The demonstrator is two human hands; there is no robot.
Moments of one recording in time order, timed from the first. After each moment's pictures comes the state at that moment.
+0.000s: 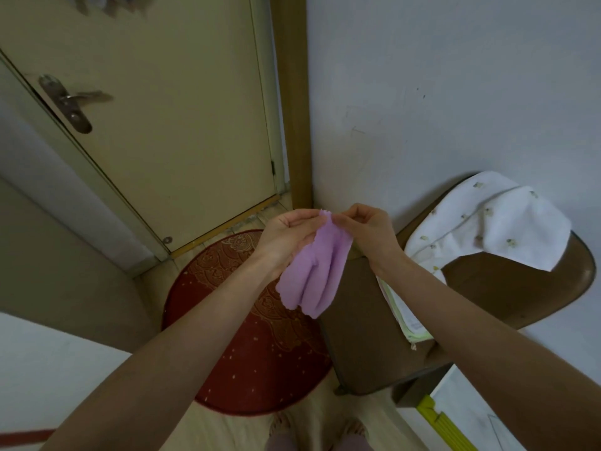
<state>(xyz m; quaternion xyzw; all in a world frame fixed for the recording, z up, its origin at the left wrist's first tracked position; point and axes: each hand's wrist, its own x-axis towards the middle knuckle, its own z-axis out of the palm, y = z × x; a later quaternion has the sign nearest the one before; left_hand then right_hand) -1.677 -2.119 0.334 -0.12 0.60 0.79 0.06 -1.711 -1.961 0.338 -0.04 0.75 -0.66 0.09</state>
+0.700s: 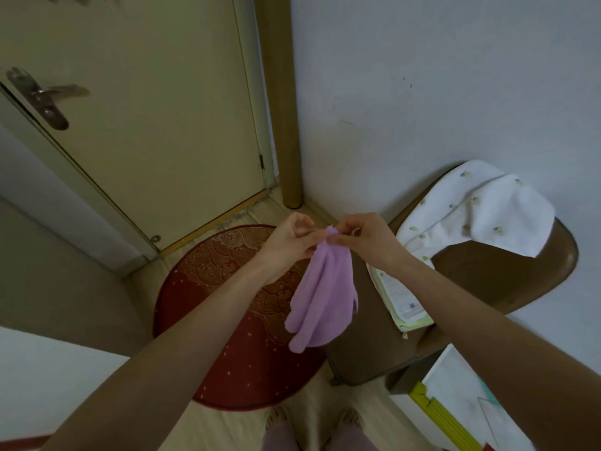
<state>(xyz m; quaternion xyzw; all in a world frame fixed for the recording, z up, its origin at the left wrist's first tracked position) -1.678 -2.103 0.313 -0.07 0.66 0.74 0.12 -1.713 -1.926 0.322 -0.19 0.84 -0.49 0.12</state>
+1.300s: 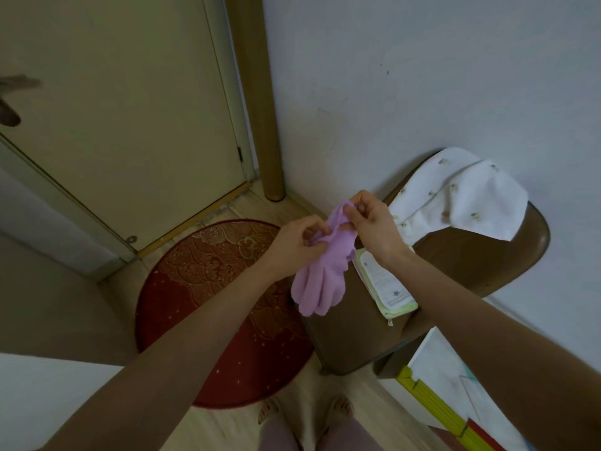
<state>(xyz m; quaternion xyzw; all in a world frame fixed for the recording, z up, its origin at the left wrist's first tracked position) -1.692 -2.079 0.292 0.17 0.85 0.51 0.02 -1.722 -1.908 0.313 -0.04 0.79 -0.61 0.03</state>
